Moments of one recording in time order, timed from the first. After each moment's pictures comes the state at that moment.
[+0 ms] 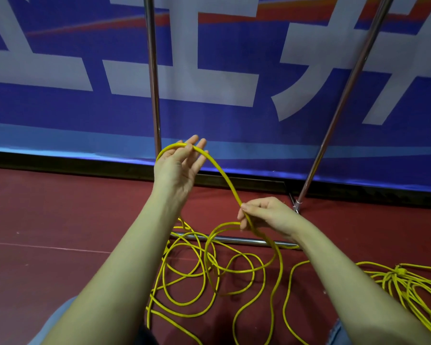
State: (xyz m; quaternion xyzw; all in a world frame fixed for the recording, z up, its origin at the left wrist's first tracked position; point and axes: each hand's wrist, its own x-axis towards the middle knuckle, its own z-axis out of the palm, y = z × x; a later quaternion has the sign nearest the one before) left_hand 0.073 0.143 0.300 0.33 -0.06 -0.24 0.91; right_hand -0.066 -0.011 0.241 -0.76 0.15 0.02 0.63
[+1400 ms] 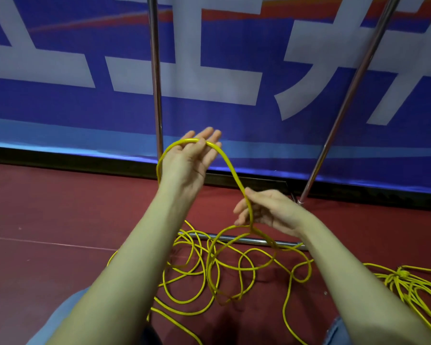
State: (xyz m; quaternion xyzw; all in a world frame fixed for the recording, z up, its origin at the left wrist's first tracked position) left_hand 0.054 0.135 0.316 0.27 -0.09 -0.25 0.93; right_hand -0.063 -0.008 0.260 -0.72 0.11 0.04 0.69
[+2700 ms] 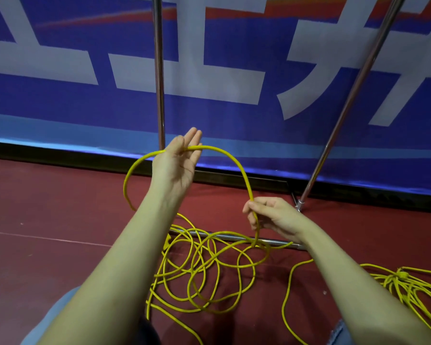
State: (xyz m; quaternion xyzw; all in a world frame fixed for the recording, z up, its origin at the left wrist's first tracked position) left_hand 0.079 0.145 0.299 0.26 -0.03 -0.25 0.93; right_hand -0.068 -0.022 0.229 -0.72 0.13 0.02 0.68
